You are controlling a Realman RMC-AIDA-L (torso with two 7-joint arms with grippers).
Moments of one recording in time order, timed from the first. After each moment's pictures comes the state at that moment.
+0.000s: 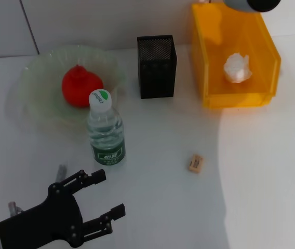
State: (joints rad) left arm -0.18 -2.06 1.40 0.46 1.21 1.56 -0.86; right arm 0.71 2.08 -1.41 -1.94 -2.90 -1.49 1.83
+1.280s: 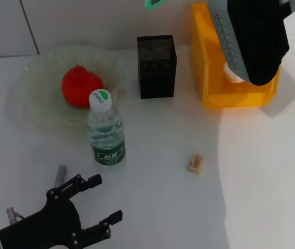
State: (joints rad) left arm -0.17 -2.07 1.39 0.42 1.21 1.52 -0.68; right arm 0.50 2.09 -1.60 -1.88 -2.92 -1.09 1.44
